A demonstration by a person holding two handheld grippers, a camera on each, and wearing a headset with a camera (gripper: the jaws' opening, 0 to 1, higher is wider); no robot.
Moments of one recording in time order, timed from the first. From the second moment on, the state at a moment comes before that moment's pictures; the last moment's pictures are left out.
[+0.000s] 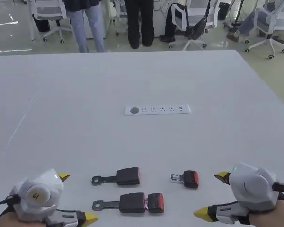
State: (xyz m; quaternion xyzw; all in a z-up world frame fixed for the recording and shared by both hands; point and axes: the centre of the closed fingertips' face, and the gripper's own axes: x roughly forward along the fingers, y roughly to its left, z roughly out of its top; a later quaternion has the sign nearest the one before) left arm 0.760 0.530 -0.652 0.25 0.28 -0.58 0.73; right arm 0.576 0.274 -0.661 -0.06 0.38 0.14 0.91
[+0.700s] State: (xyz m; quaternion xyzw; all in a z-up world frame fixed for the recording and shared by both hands) left arm 0.735 0.570 -0.645 0.19 0.29 -0.55 0.76; right arm 0.553 0.282 -0.650 -0.04 0.34 0.10 0.93
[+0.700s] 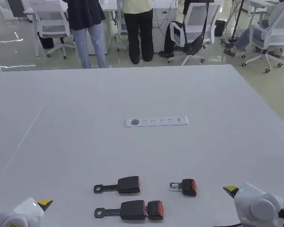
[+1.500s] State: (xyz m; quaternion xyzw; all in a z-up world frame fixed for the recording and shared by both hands) left arm 0.729 0.564 -0.628 0.19 0.27 -0.54 0.77; right arm 0.540 0.270 -0.645 -0.05 0.35 0.09 0.93
